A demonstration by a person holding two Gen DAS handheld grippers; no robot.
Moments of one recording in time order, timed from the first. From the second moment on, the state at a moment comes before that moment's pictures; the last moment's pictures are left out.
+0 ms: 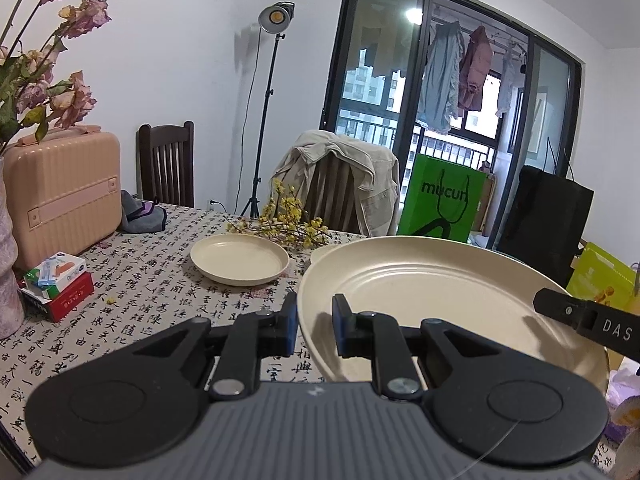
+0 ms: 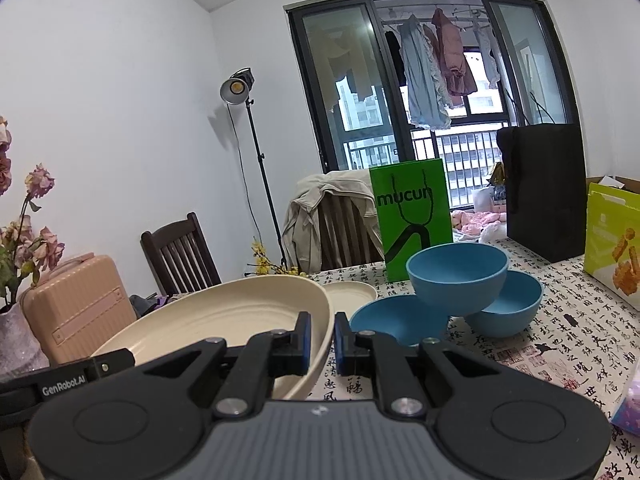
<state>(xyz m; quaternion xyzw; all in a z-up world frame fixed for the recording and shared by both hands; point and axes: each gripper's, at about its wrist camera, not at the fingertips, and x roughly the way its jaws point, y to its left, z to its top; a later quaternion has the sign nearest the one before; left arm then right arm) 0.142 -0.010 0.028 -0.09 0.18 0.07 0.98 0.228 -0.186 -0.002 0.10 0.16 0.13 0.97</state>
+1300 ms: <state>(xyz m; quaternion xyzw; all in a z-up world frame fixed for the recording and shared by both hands) 0.156 -0.063 -0.026 -0.06 0.23 0.01 0.97 0.223 -0.243 -0.061 0.11 0.19 0.08 0.97</state>
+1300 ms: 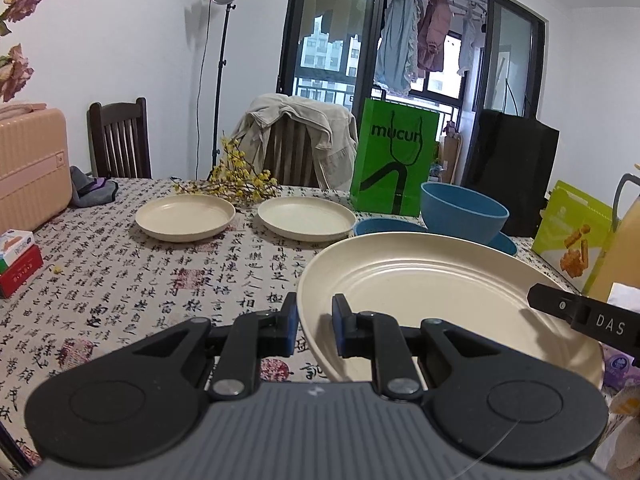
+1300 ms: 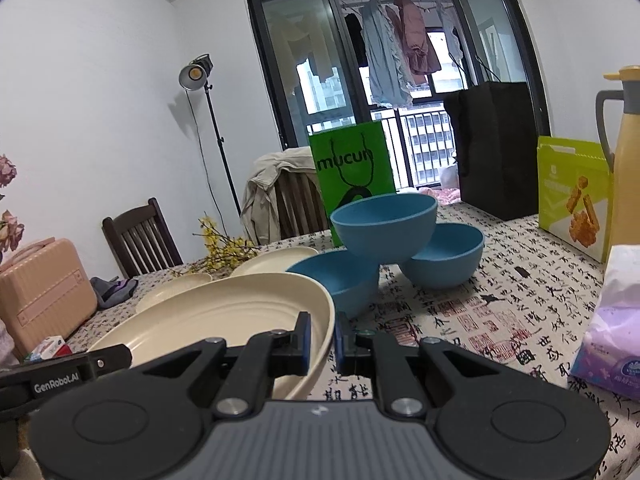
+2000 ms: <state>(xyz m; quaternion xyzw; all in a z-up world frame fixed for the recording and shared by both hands) 0.178 -0.076 -0.072 -0.05 0.26 0.00 0.96 0.243 -0.256 -0.105 0.11 0.23 0.07 0.97</state>
